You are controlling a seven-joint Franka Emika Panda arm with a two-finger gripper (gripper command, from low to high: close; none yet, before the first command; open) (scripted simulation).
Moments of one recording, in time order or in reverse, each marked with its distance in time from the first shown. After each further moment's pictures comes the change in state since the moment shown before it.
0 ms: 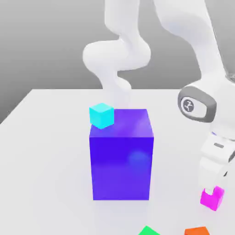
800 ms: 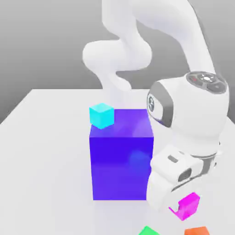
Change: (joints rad) arm -0.315 -0.105 -0.091 0.188 0.199 -0.281 -0.263
